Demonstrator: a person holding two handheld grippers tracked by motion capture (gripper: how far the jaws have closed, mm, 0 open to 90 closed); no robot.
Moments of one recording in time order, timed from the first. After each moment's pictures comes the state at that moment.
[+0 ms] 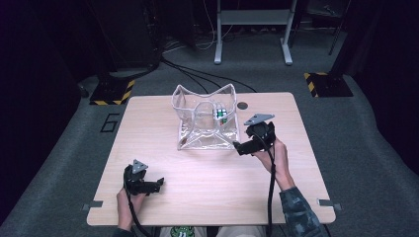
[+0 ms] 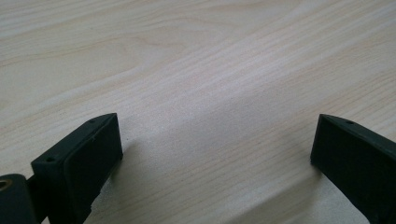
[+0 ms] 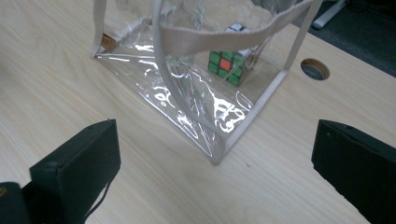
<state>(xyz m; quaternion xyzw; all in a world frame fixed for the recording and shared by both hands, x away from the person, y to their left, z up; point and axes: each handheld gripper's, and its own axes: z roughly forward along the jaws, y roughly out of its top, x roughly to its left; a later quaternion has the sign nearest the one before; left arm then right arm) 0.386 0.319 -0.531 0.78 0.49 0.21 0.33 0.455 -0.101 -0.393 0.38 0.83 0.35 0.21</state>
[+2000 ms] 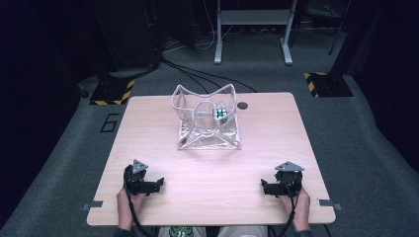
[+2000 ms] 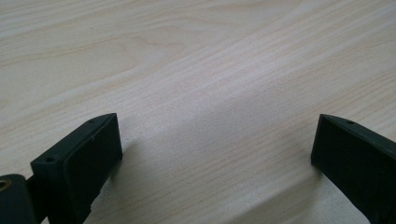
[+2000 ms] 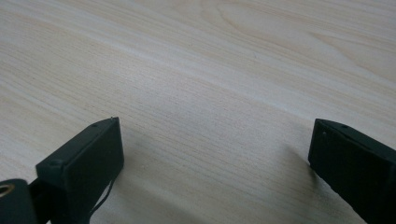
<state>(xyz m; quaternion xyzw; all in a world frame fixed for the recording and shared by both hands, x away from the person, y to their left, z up) 0.386 0.319 -0.531 0.78 0.49 0.21 0.33 0.376 -0.187 -0.529 0.50 0.77 0.32 0.23</state>
